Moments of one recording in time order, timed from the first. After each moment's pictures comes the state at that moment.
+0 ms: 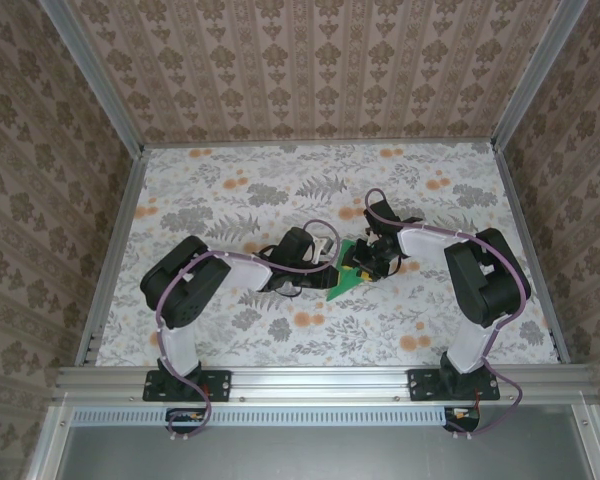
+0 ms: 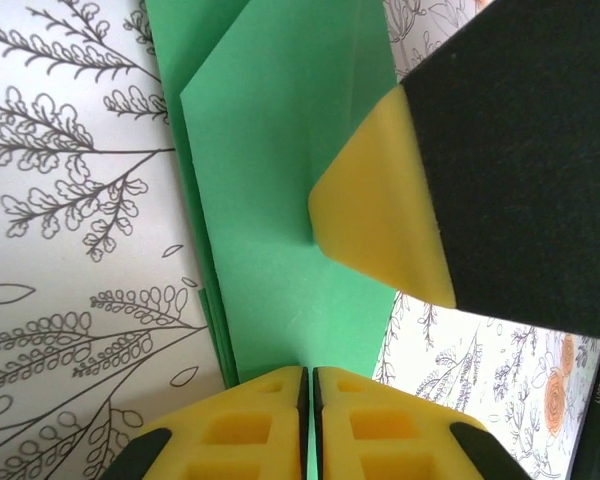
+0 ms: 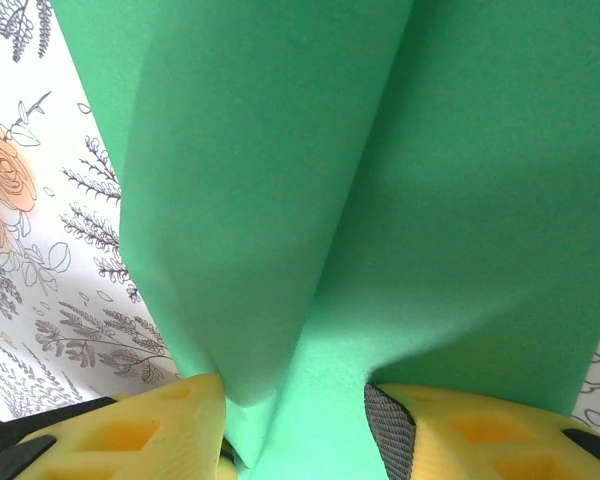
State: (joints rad) left arm -0.83 1.87 0.85 0.25 0.50 -0.63; right arm 0.37 1.79 0.98 -0.48 -0.38 0.81
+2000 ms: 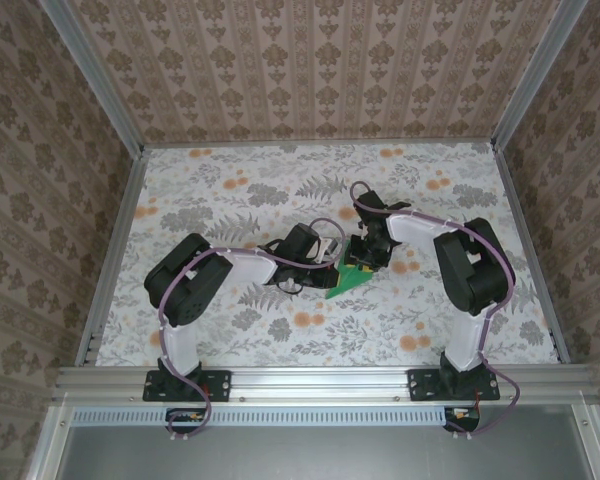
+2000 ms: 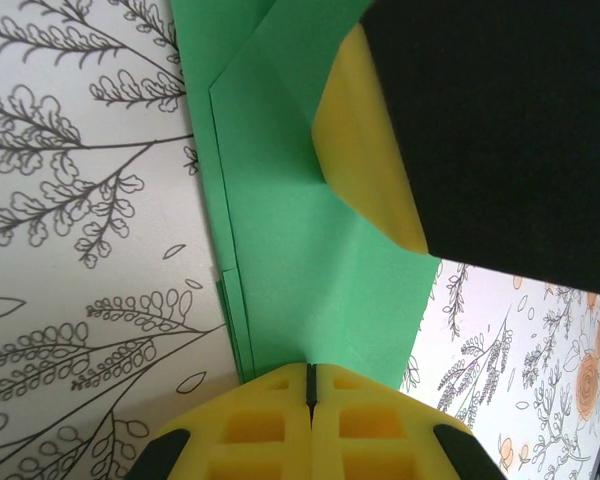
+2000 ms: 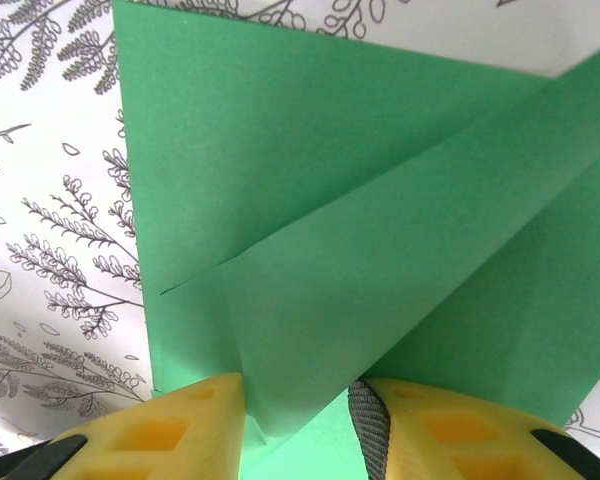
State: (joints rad) left arm -0.83 1.90 0.94 0.08 0.50 -0.54; right arm 0.39 1.89 1.18 -0.70 -0.24 0.62
